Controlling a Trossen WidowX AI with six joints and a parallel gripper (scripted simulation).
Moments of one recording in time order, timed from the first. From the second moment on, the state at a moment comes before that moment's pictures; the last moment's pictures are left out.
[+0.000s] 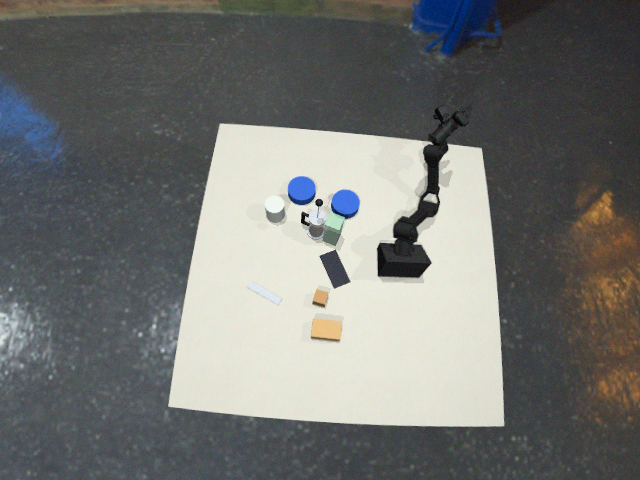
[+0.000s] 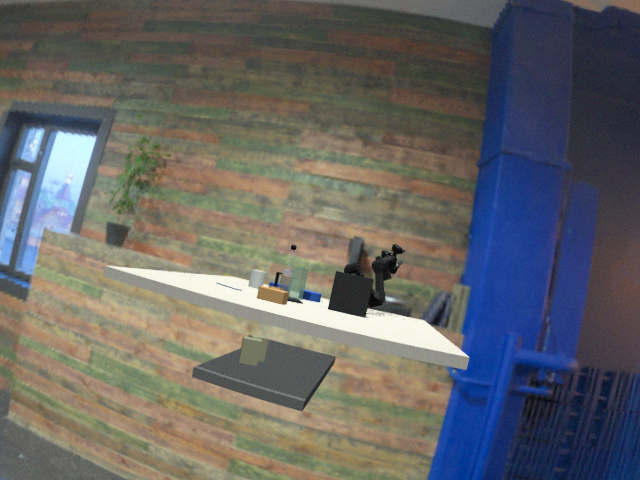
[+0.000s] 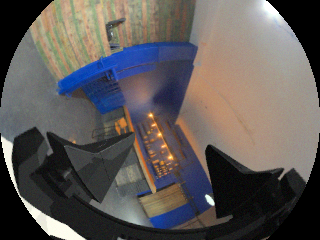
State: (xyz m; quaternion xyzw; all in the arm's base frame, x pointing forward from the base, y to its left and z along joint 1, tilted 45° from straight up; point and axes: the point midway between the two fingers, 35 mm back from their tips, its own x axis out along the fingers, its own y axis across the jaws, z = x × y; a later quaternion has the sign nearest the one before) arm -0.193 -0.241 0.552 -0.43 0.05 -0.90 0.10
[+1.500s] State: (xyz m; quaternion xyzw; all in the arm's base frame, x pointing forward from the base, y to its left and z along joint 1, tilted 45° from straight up) arm 0.137 0.108 0.555 -0.68 0.08 -0.39 -0.61
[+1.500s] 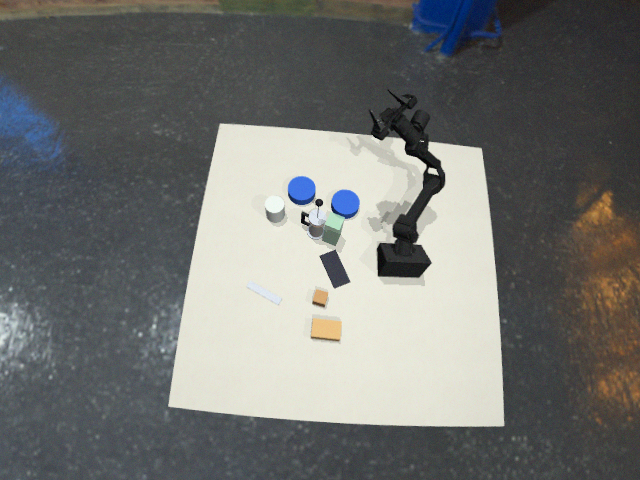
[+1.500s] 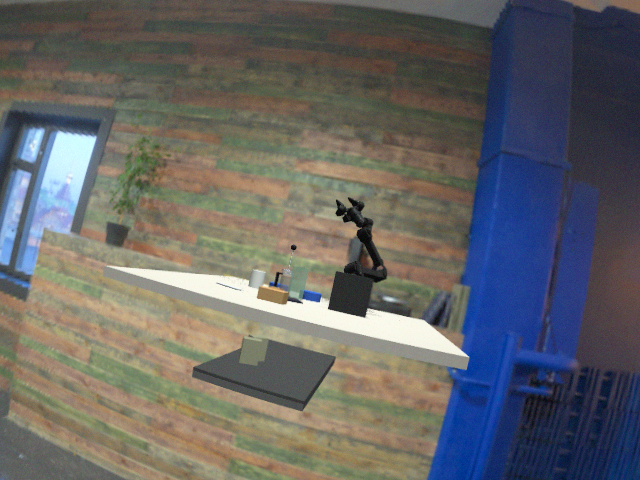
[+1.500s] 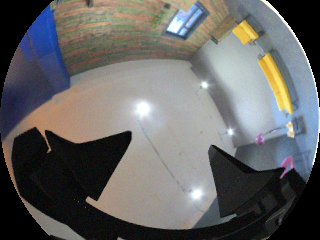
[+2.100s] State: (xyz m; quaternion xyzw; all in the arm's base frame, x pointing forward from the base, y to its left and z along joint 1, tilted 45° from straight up) arm 0.271 0.146 0.296 0.03 -0.08 0.10 -0.99
